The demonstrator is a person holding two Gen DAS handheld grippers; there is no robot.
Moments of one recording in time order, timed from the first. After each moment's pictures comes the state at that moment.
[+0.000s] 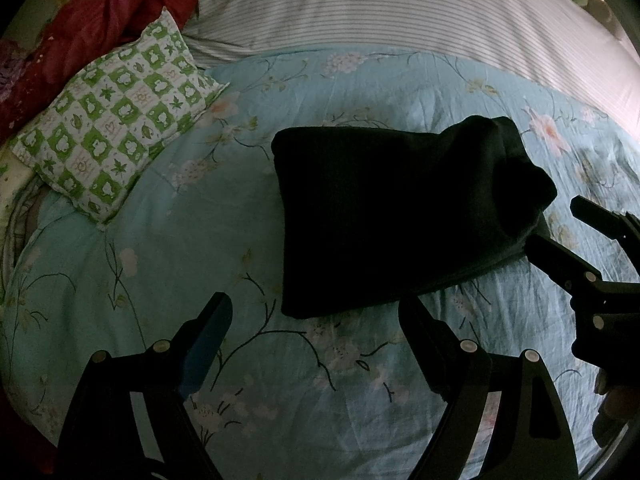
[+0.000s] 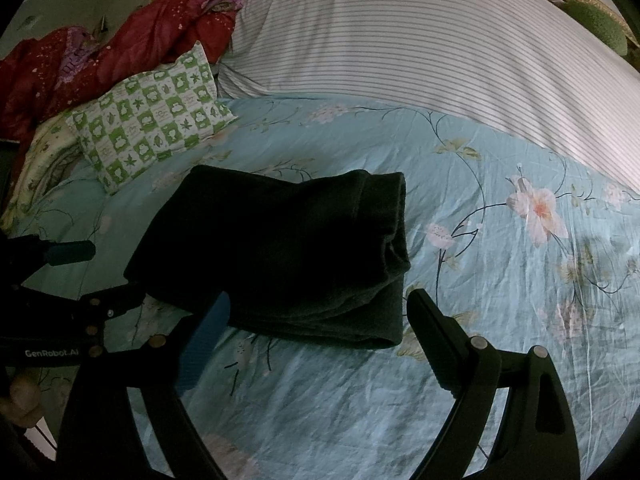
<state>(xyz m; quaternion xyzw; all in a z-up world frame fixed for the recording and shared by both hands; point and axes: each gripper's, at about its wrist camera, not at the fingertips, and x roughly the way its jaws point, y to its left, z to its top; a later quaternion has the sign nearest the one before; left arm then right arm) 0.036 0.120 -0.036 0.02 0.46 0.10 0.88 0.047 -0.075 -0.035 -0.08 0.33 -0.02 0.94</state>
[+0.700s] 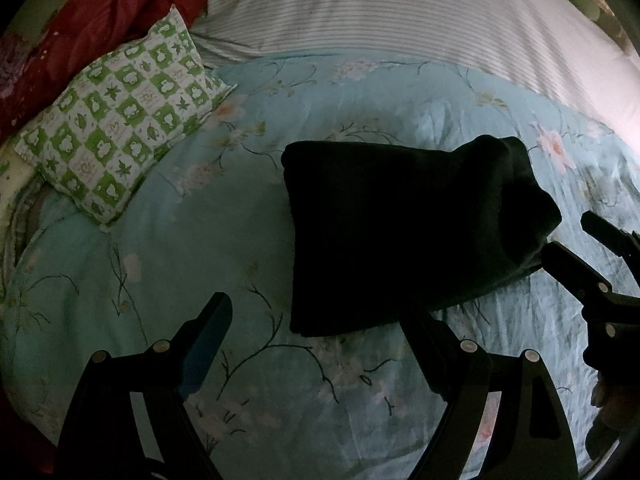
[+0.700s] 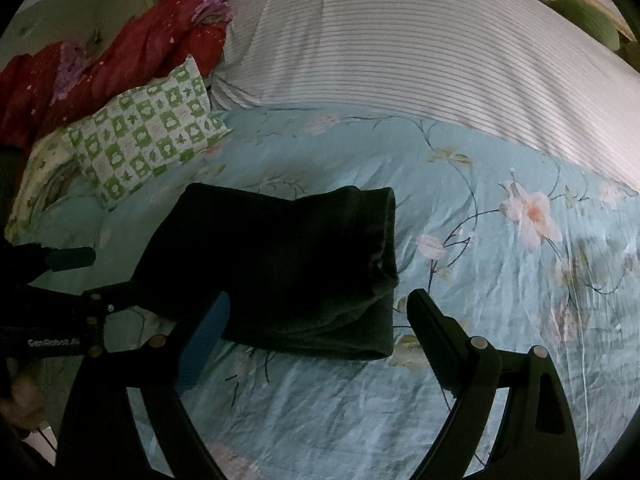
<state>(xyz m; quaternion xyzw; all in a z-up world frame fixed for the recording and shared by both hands) 0.046 0.125 -0.027 0.01 0.46 0.11 0.88 0.051 -0.085 -0.024 -0.06 0.32 -0.03 0.95</state>
